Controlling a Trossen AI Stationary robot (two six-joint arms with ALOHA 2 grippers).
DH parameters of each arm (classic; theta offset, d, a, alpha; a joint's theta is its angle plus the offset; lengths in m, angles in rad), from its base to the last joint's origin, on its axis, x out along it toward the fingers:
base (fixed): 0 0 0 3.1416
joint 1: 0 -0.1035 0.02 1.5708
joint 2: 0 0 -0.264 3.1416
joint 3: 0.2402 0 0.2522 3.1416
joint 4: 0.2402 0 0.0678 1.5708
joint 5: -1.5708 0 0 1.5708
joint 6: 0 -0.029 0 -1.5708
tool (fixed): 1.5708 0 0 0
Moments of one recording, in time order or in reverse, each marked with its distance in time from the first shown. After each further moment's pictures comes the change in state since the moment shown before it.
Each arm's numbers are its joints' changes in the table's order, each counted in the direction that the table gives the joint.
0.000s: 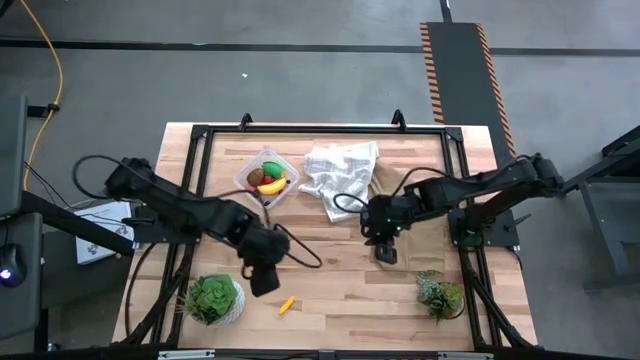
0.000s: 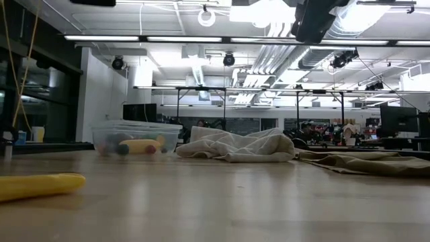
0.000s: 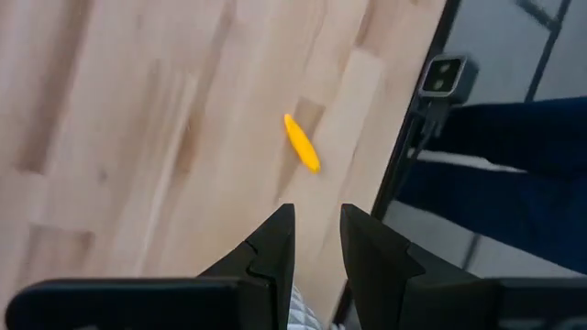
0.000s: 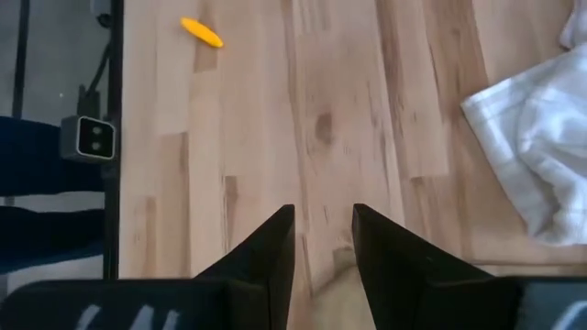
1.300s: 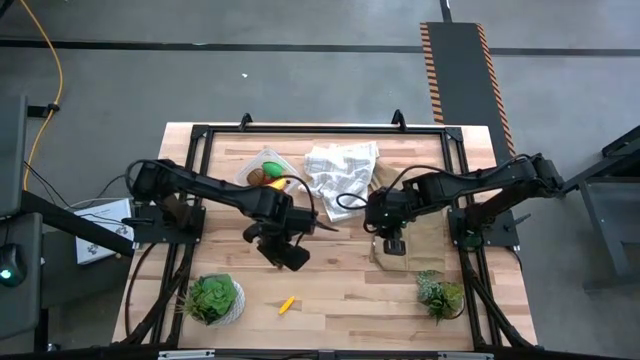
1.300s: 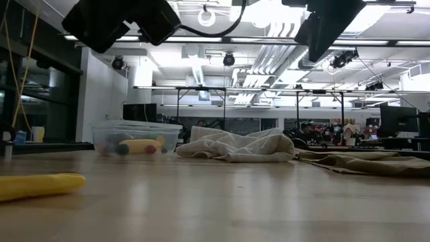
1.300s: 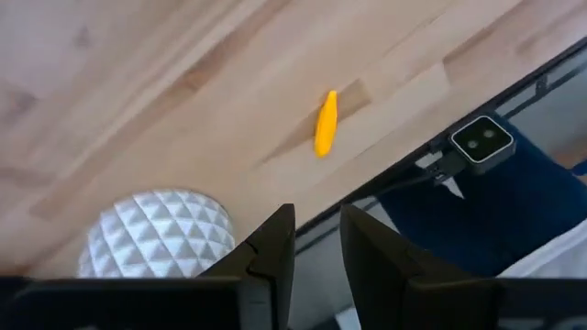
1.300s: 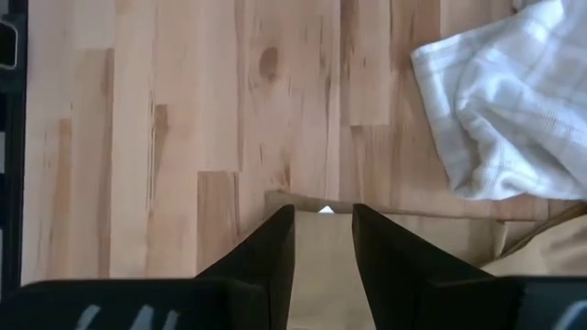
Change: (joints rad) left arm -0.241 0.201 -0.001 0.065 -0.352 0.305; right arm 0.053 0.001 0.000 0.165 -0.042 0.196
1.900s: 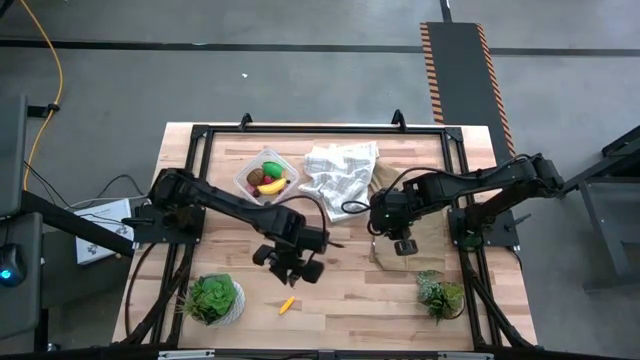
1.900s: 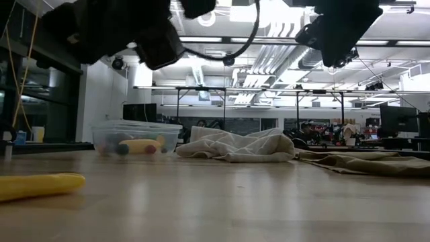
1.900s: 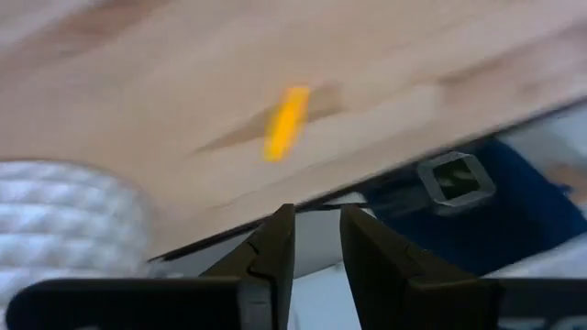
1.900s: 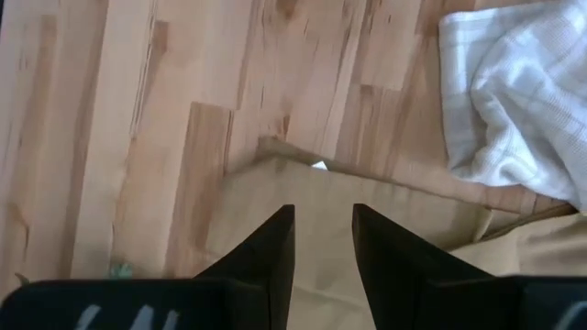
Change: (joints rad) left arm 0.074 0.144 -0.003 -0.190 -0.076 0.335; right arm -0.001 0.000 0.000 0.106 0.020 0.201
